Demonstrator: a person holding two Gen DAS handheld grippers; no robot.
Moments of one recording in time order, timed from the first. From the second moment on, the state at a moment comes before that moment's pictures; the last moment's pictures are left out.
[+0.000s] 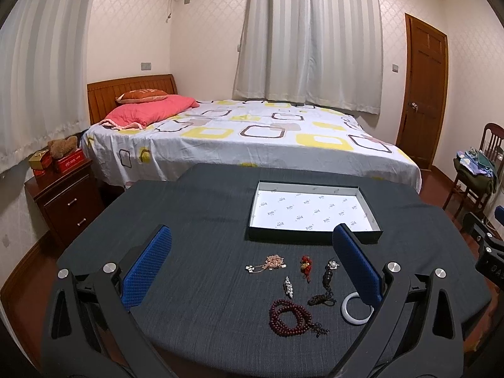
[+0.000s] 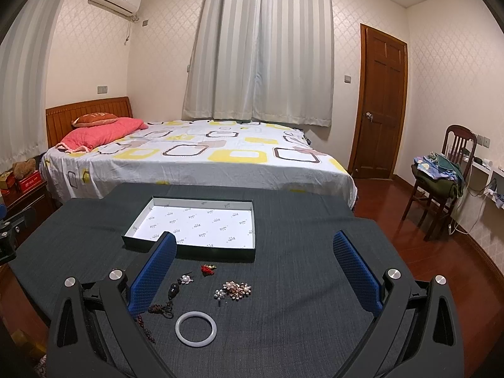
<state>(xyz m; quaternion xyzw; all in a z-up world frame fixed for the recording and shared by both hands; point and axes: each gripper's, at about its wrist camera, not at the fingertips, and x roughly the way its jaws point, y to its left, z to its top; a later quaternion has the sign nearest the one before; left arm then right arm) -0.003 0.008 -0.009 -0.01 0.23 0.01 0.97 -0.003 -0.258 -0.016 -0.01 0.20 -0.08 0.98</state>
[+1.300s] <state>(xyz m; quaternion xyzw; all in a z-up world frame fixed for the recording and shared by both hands) -0.003 0.012 -0.011 -0.02 0.24 0.01 0.97 0.001 -0.261 -0.017 0.00 0.20 -0.08 0.98</state>
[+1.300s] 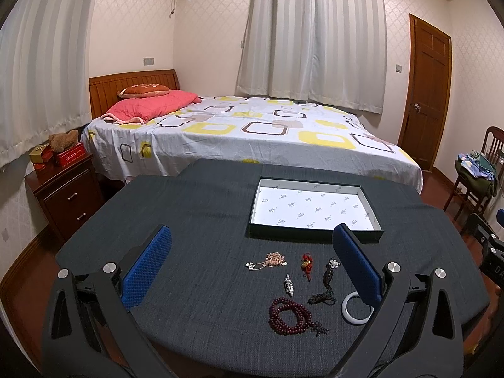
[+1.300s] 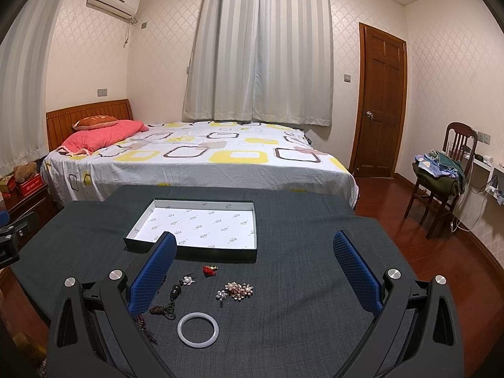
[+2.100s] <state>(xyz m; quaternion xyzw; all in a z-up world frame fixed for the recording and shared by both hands) 0.016 0.008 -0.058 -0.02 0.28 0.00 0.96 0.015 -0.257 -0.051 0.02 0.21 -0.06 0.98</state>
